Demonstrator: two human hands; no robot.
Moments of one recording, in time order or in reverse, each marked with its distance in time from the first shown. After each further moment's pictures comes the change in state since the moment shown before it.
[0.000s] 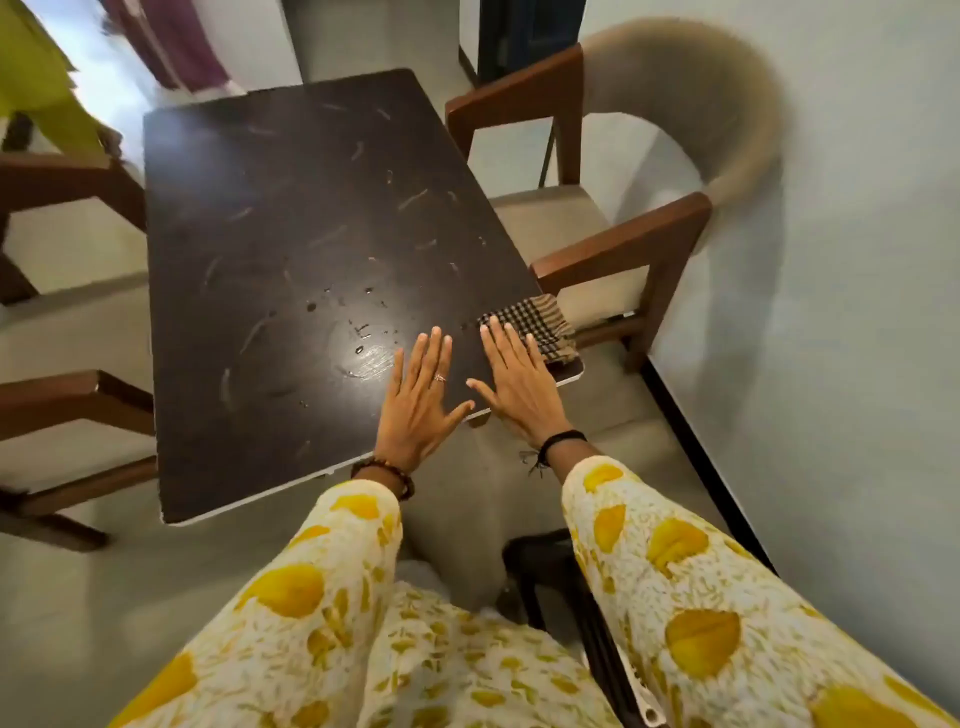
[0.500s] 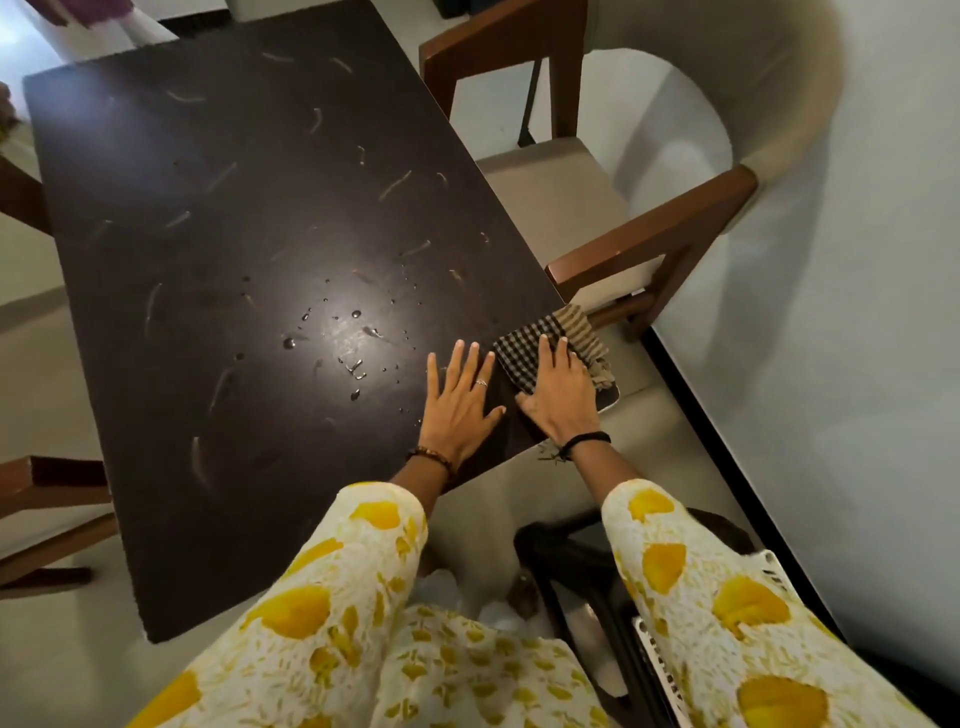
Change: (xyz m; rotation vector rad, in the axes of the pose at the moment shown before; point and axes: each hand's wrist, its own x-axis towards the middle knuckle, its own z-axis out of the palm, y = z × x) left_hand 0.093 -0.018 0.053 0.104 -0.394 0.052; right_hand 0.072 0.033 0.030 0.082 -0.357 0.523
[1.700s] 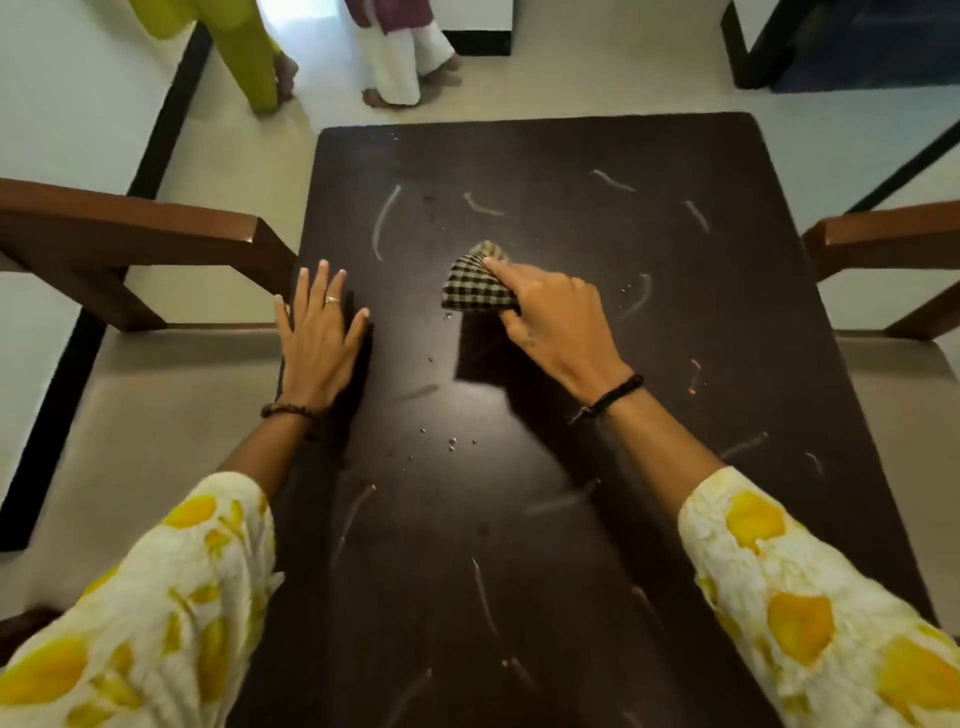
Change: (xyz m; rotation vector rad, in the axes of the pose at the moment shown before) left_hand 0.139 -0.541 -0.028 -0.324 0.391 -0.779; right_hand 0.334 -0.418 -0.101 0.150 0.267 -0.891
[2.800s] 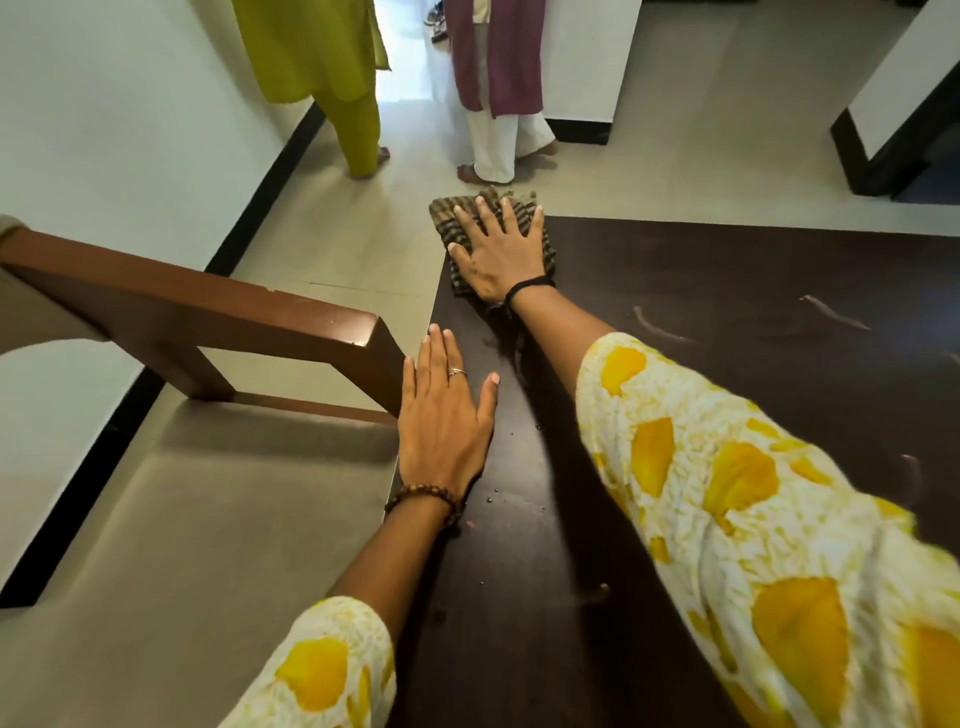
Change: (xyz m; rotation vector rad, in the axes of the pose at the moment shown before) left_hand 0.079 -0.021 0.029 0.047 0.044 -0.084; right_hand 0.307 -0.059 0.177 -0.292 -0.247 -0.015
